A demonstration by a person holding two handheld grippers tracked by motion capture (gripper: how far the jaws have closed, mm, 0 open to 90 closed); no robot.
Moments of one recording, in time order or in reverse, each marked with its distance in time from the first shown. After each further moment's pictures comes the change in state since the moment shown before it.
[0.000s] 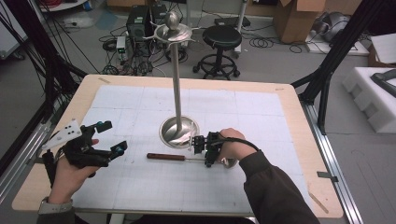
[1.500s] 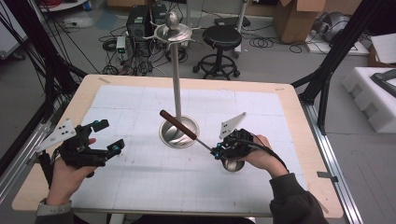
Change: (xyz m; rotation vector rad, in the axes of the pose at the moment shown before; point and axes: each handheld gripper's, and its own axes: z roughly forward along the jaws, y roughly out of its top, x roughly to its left) left arm -0.004 0.006 -0.006 -0.046 0.011 -0.009; right arm 0.023 -0.088 -0.049 -0.655 -0.027 0.156
